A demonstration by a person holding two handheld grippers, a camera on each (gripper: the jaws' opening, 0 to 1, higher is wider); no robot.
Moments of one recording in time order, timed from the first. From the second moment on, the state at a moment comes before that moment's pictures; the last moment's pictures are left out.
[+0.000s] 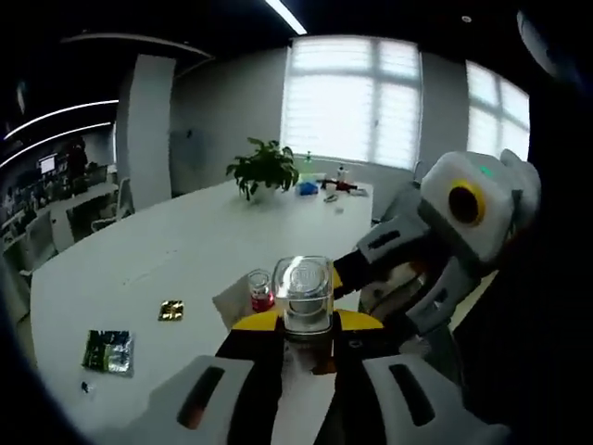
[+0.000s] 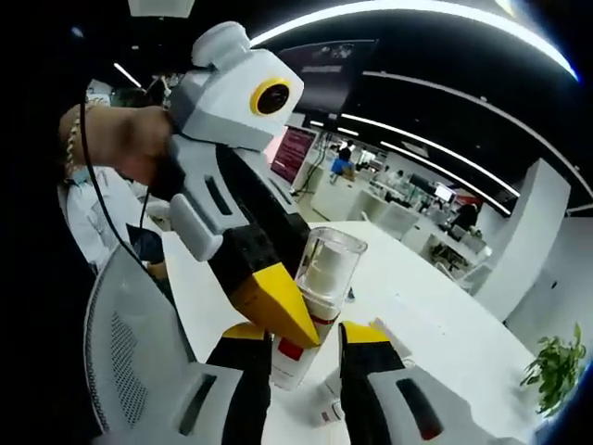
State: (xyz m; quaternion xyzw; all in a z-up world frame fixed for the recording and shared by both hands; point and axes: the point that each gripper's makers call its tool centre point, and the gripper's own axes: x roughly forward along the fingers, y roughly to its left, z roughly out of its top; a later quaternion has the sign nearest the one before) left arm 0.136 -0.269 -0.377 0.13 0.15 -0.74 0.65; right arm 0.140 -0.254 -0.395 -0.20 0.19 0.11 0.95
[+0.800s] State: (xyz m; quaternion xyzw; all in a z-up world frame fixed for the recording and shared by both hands) left arm 0.154 -0.299 -0.458 0.16 0.16 -0.77 0.60; right arm 0.107 -0.320 -0.432 -0.11 0.25 0.03 0.96
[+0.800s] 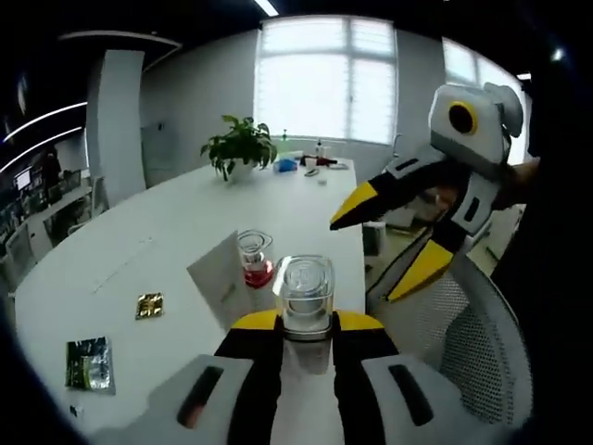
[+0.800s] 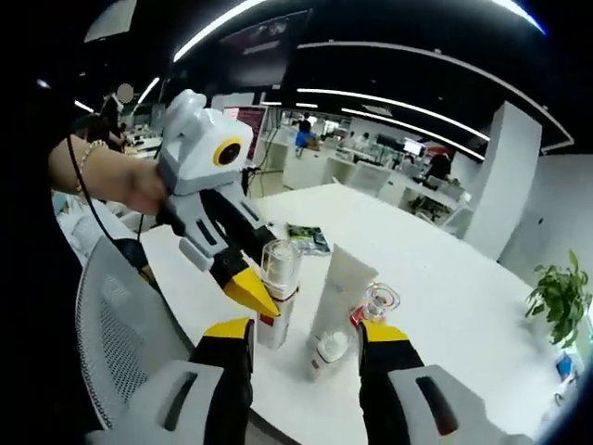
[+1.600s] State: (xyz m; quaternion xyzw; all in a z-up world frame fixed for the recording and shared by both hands) left arm 0.172 -0.321 -0.524 0.22 0.13 -0.78 0.57; right arm 0.074 -0.368 -0.484 0.07 0.30 -0.04 0.95
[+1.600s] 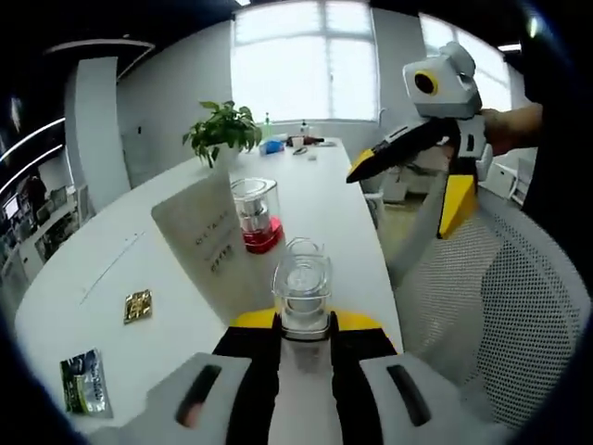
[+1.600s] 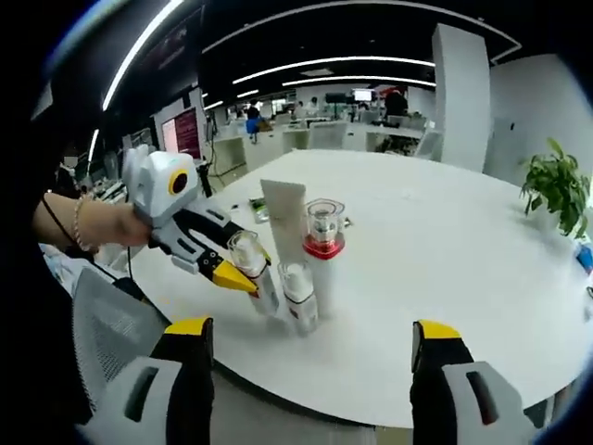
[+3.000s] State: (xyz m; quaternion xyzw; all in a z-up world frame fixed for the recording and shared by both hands) left arm 0.166 -0.341 -0.544 0.20 0.14 -0.80 0.55; right arm 0.082 -0.361 -0.501 0.11 0.28 -0.02 0.95
